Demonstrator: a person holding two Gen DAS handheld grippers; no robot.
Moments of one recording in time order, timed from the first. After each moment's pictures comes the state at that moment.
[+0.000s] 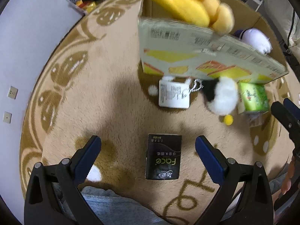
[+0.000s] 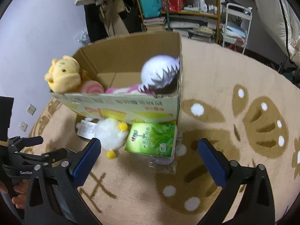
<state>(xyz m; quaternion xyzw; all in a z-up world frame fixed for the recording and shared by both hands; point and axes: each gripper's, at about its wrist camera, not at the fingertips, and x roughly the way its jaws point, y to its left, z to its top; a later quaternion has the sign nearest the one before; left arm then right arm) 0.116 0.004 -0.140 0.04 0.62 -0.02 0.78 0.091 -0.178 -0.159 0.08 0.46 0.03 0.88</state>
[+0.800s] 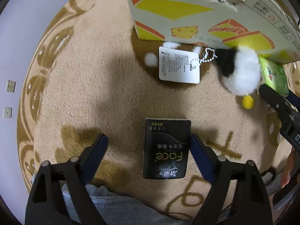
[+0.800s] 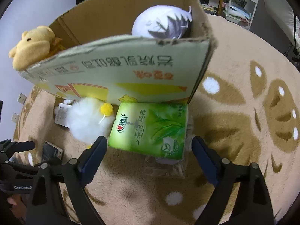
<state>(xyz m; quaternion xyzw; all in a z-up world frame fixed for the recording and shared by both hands) 0.131 -0.001 -0.193 0.06 0.69 -0.02 0.72 0.124 -0.166 -0.218 0.06 0.53 0.02 0.84</state>
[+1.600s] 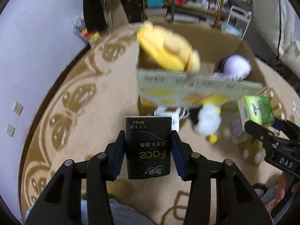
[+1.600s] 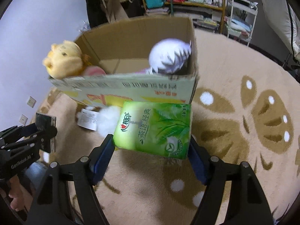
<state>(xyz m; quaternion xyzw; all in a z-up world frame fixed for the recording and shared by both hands) 0.097 -0.002 -0.093 0.05 0.50 -0.04 0.87 0.081 -0.162 -0.166 0.07 0.48 0.05 0.87</state>
